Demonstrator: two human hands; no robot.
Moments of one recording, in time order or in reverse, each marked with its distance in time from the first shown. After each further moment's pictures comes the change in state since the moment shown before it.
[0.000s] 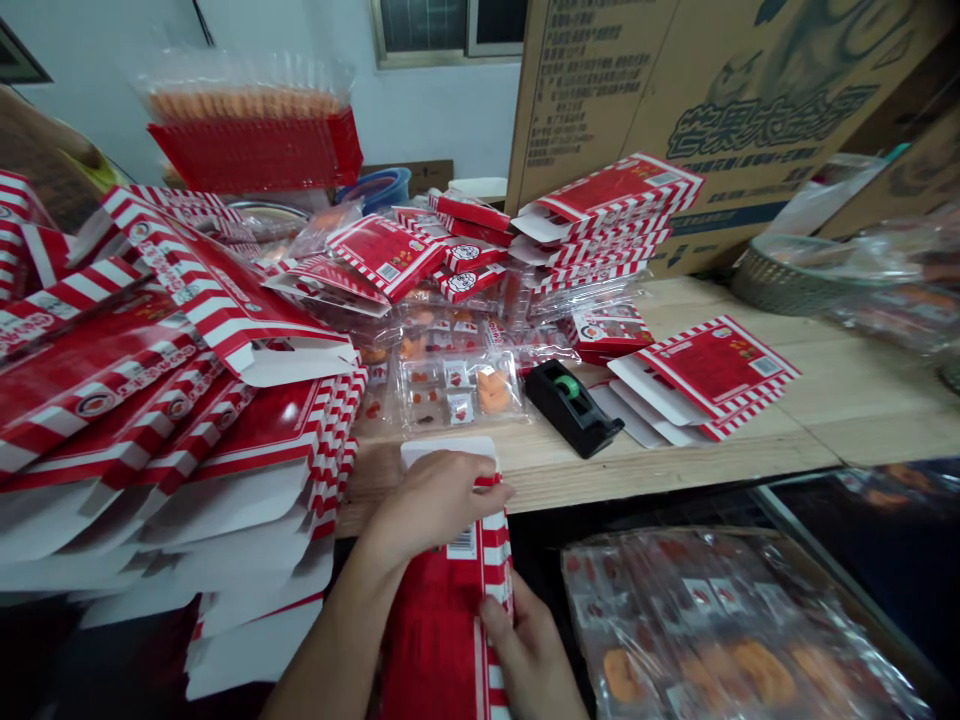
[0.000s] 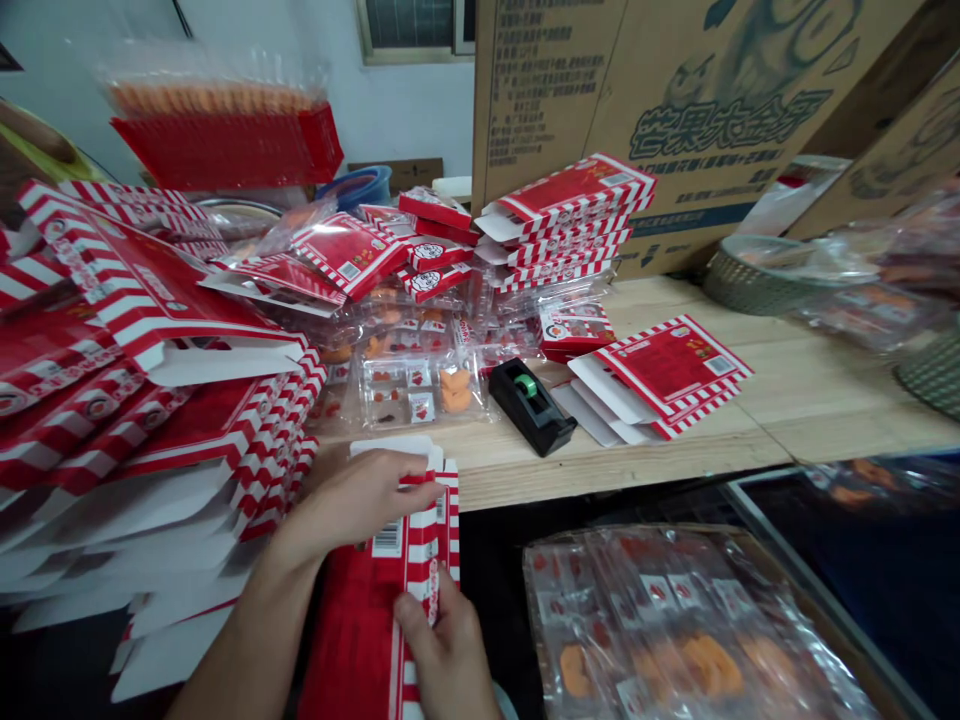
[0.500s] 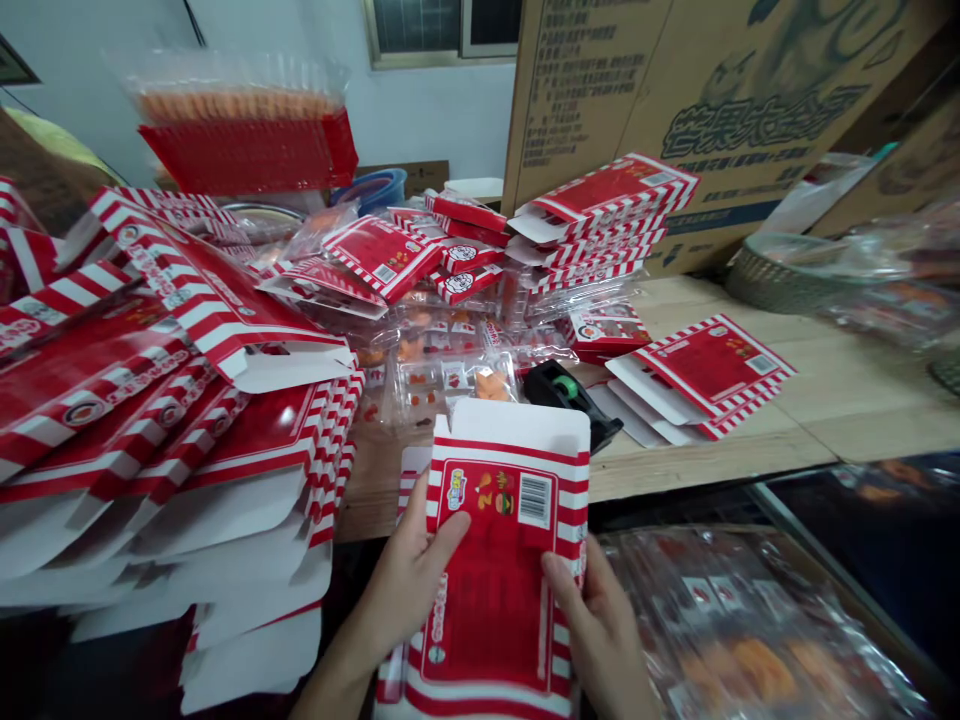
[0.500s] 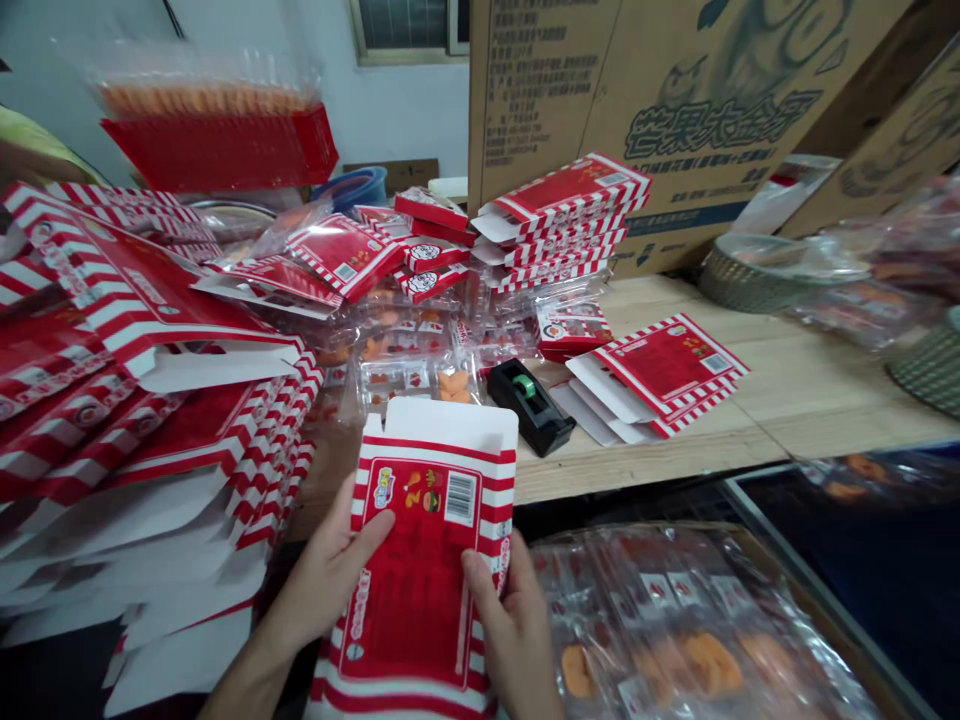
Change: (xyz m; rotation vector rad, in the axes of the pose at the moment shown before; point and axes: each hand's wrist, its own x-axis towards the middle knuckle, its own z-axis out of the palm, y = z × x) left_hand -0.049 -0.028 0.058 -1.205 0.195 -0.126; right_hand 0.011 -0.038 -0.044 -0.256 0.331 -0.091
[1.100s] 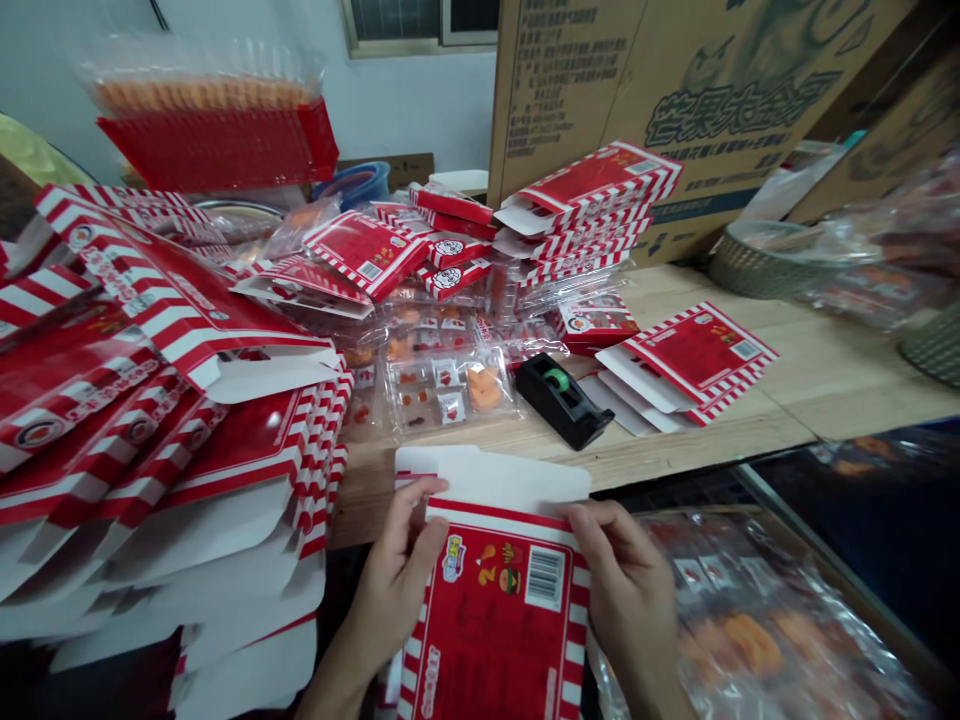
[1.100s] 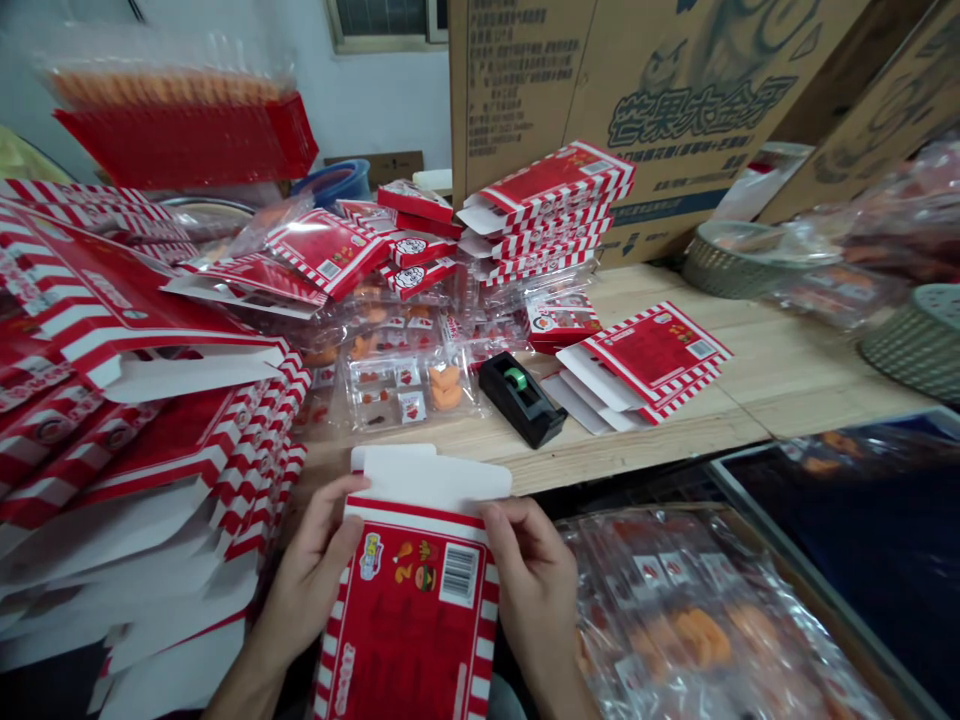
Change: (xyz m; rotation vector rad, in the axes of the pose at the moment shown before) left_hand -0.003 -0.008 -0.009 0.167 0.171 0.115; right_hand 0.016 -0.024 0.002 -0.089 0.181 -0.256
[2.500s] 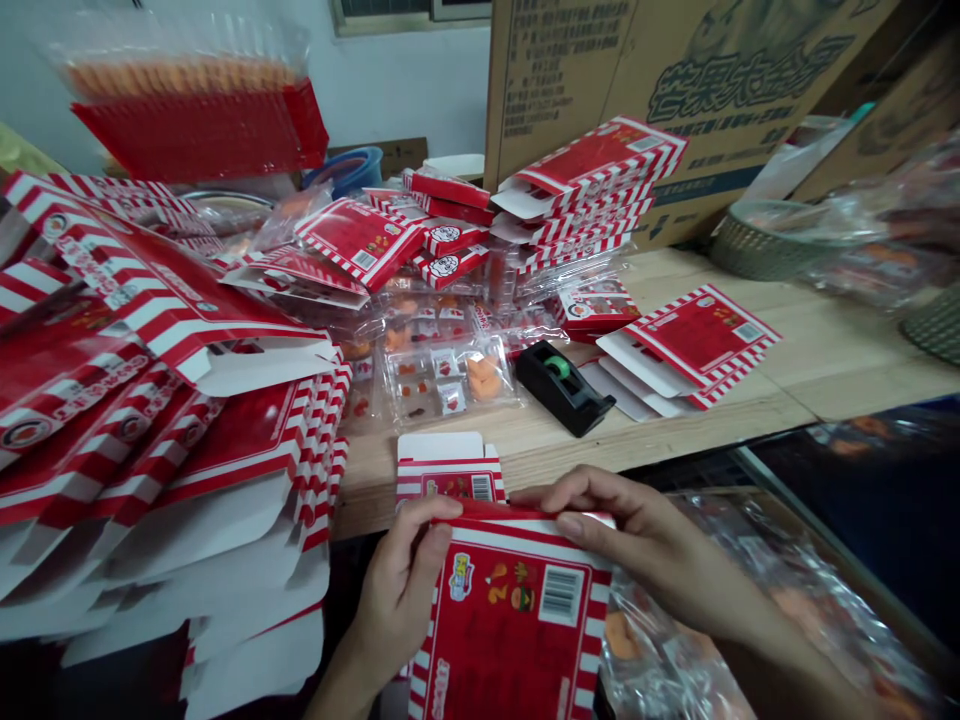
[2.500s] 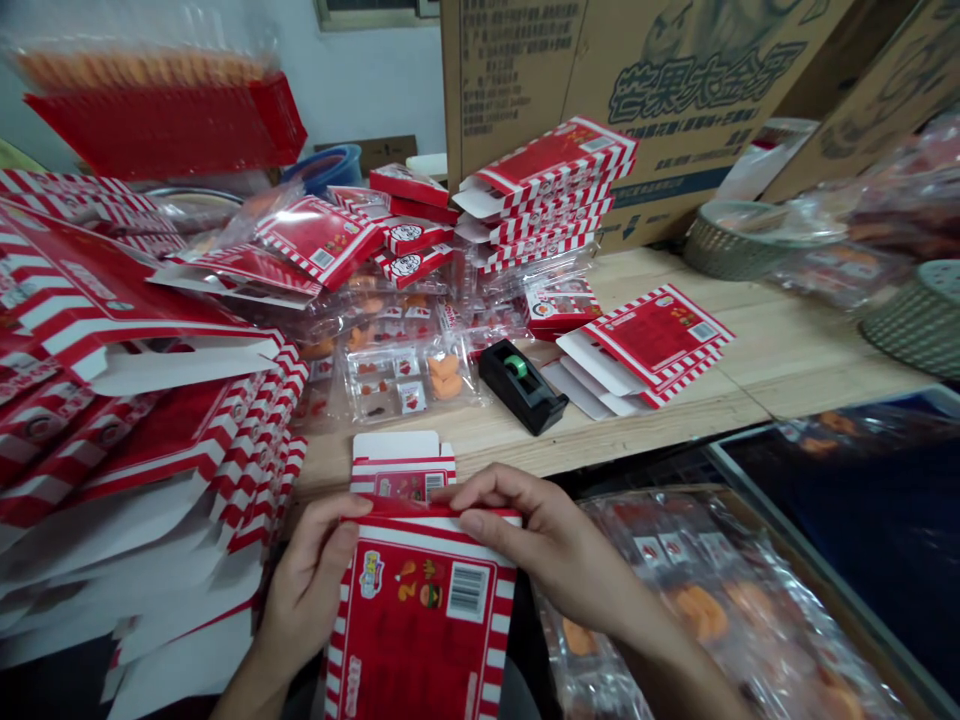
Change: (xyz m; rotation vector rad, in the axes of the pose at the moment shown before) left_hand -0.007 -0.006 -0.004 0.322 0.055 0.473; right_hand 0.037 -0.052 -0.023 0.042 -0.808 0.244
